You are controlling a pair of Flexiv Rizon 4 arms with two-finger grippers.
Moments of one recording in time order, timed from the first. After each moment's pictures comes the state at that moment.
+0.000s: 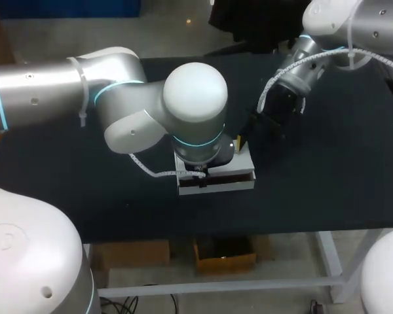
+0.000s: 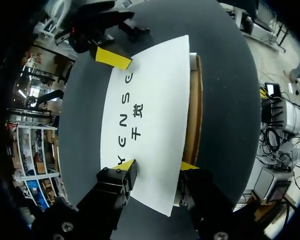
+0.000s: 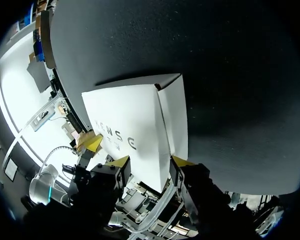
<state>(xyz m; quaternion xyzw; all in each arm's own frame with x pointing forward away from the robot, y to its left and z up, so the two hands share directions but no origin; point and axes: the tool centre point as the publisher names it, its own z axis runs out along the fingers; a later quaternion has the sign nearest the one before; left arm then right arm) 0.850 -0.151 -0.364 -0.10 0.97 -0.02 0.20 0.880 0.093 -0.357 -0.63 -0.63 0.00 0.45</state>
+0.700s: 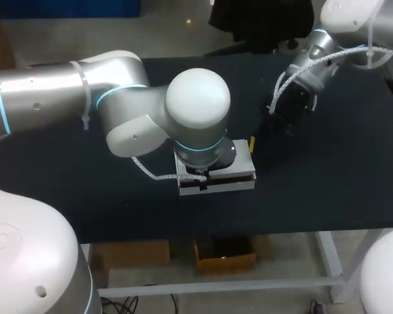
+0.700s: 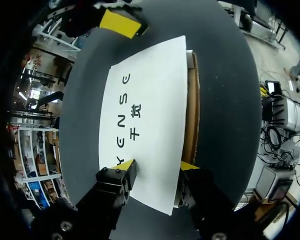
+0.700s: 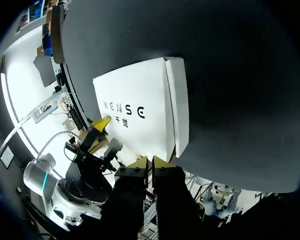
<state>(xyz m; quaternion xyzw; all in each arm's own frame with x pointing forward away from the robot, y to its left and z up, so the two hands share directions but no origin) 0.848 -0.153 -0.368 -0.10 0.97 -0.02 0.21 0.859 0.081 -0.329 -0.62 -0.66 -0.03 0.43</state>
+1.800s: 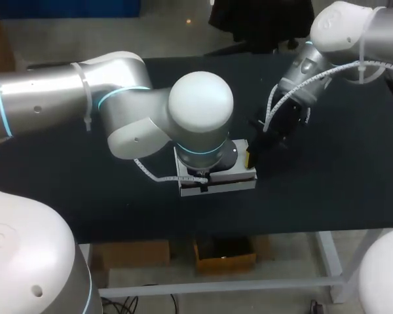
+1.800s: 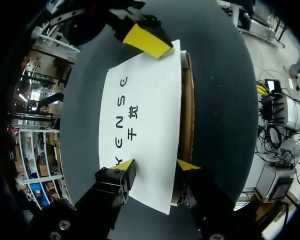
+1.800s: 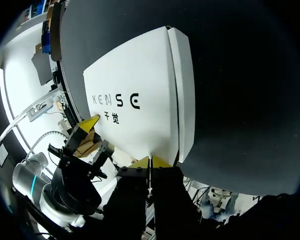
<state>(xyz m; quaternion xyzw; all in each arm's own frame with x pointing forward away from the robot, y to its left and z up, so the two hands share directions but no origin) 0.843 -0.155 -0.366 -0.09 0.97 -0.01 0.21 0.833 0.094 -0.352 -0.62 -0.67 -0.03 0.41</state>
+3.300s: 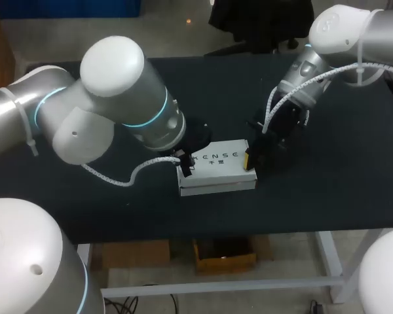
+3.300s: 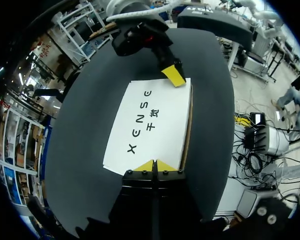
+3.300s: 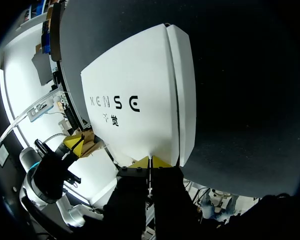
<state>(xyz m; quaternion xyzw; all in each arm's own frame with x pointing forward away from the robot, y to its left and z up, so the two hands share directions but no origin) 0.838 -0.136 -0.326 -0.15 0.97 -0.16 0.14 0.833 0.097 -0.359 -0.62 -0.67 -0.03 0.42</state>
